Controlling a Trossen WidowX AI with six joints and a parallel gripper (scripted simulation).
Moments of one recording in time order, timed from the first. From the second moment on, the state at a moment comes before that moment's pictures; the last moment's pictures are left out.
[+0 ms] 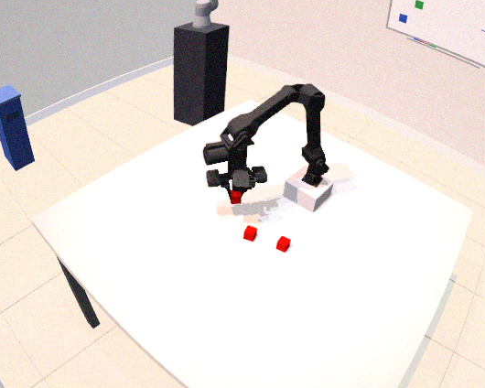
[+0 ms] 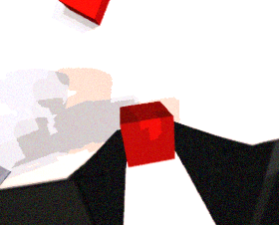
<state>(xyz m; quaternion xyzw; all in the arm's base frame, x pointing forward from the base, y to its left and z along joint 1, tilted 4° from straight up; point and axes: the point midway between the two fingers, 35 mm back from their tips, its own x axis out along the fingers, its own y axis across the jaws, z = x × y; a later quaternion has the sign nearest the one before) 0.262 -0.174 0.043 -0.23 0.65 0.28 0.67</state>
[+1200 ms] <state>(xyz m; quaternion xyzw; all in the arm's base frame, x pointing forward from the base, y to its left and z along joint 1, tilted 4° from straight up) 0.287 -0.121 0.078 -0.11 0.69 0.14 0.70</state>
